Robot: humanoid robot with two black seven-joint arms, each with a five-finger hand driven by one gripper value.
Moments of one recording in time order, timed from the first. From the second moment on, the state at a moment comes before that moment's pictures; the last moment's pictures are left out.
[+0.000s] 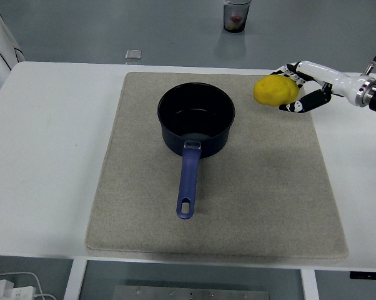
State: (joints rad) left arm -0.04 0.00 0.02 -0.11 0.06 0.03 0.03; right arm 1.15 -0.54 0.18 0.87 -1.08 0.13 0.35
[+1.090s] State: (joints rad) left arm -0.04 0.00 0.02 -0.11 0.06 0.03 0.03; right arm 1.27 -0.20 0.08 0.78 -1.11 0.12 0.34
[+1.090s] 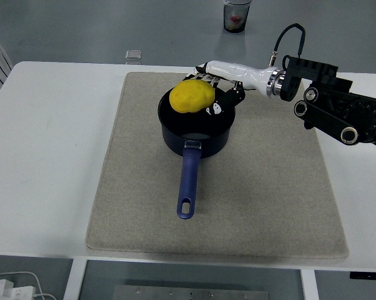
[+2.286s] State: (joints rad) left arm -0.04 0.00 0.02 -0.11 0.06 0.03 0.03; right arm 1.24 -0.19 0.08 0.75 -1.09 0.10 0.34
